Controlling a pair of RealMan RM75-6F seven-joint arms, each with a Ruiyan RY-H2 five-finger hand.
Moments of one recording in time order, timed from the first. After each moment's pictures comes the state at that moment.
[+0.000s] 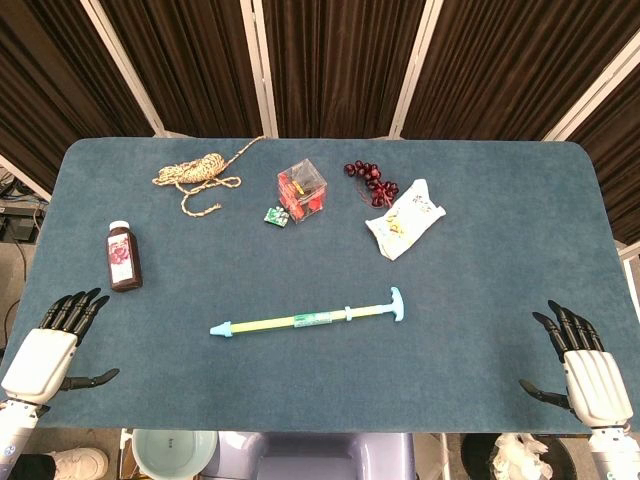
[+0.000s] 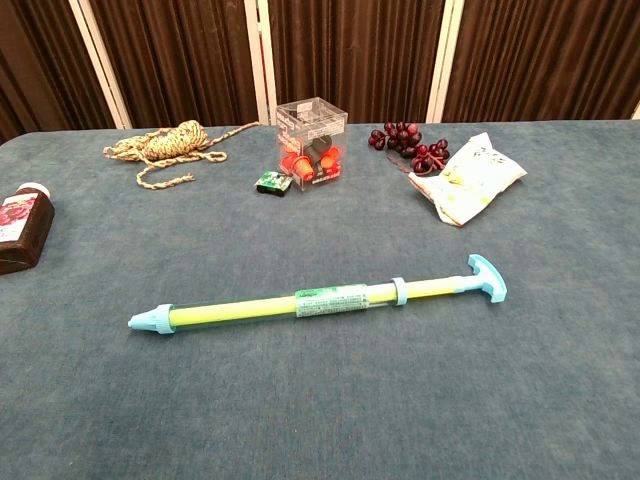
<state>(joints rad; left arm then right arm) -0.14 -1.11 0.06 -1.65 1.63 1.41 0.04 0.03 -1.10 0.00 -1.66 -1.58 1.50 0.03</state>
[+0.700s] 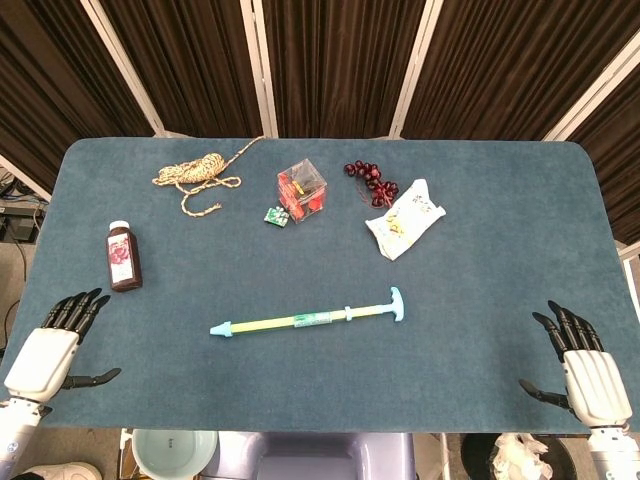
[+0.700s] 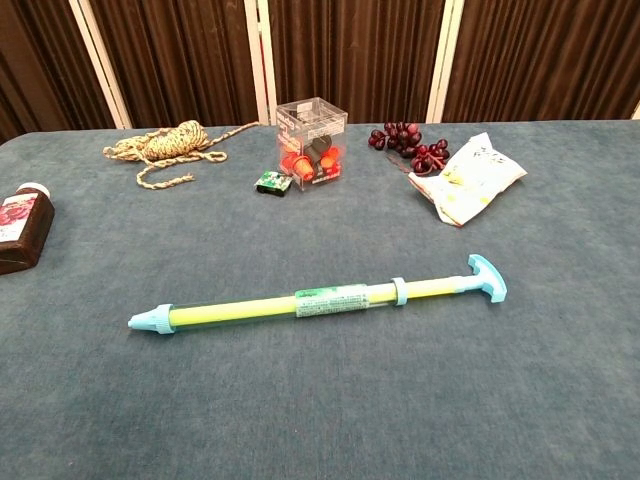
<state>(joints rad) -0.16 -1.10 0.05 -1.69 1.57 1.36 0.02 0.03 -1.11 0.00 -1.66 -1.57 1.49 0.02</state>
